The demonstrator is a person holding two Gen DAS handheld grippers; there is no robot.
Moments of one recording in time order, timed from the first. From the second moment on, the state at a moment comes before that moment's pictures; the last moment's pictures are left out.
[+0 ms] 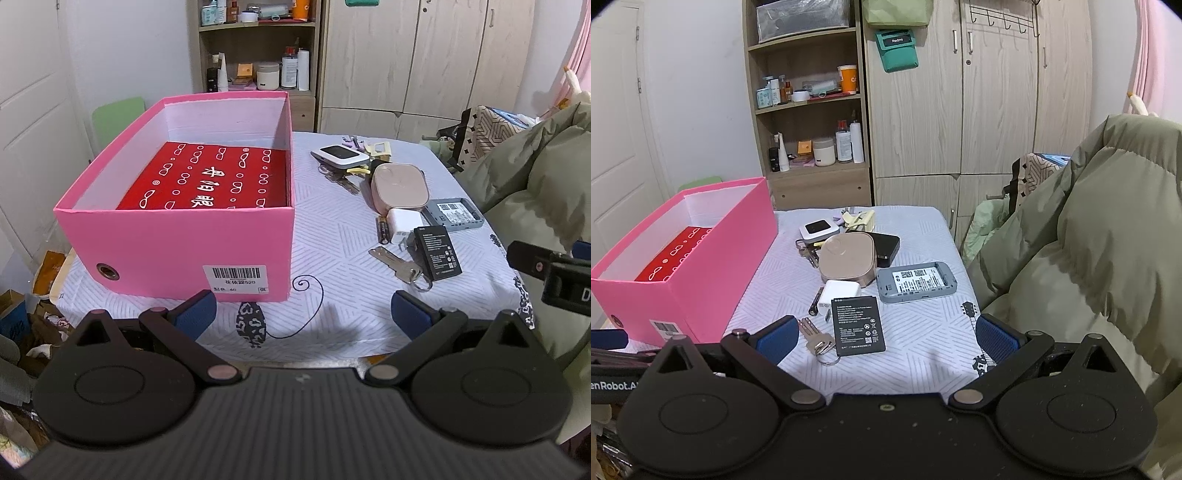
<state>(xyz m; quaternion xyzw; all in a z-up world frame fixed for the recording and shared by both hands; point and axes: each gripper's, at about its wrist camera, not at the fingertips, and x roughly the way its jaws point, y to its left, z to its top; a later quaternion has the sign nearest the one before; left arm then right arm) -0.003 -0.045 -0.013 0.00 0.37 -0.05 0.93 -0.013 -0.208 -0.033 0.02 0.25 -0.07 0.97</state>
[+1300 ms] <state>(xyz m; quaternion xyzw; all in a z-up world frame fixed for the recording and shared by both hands) 0.033 0.026 0.068 0.08 0.37 -0.11 0.92 0.017 -0.230 -0.015 0.03 0.22 0.02 0.97</state>
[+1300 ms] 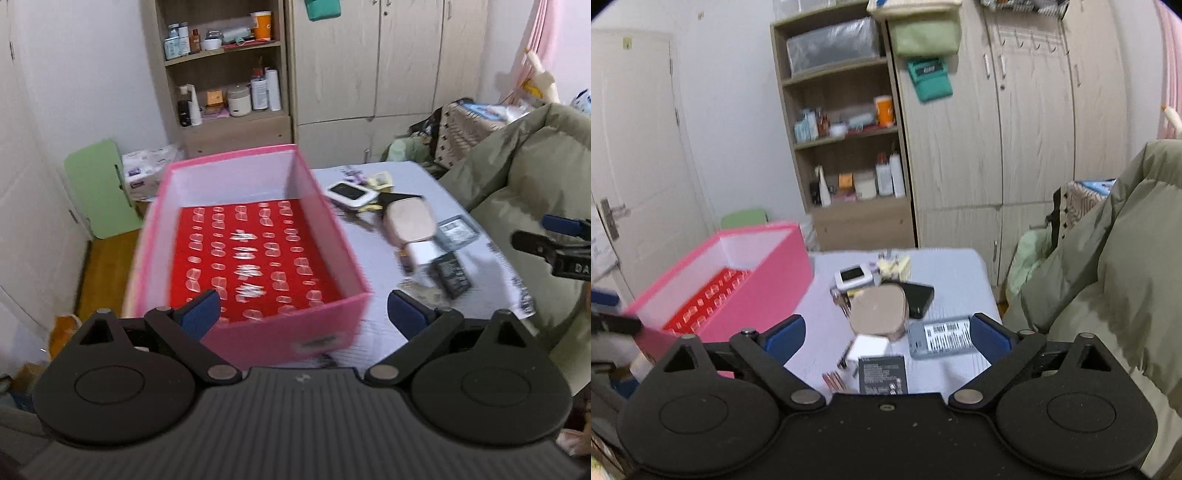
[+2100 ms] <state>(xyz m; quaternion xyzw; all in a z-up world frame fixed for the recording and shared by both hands) 0.160 0.141 0.023 0.03 0.46 -0.07 0.89 0.088 -0.219 -0.069 0.02 0.35 0.04 0.93</state>
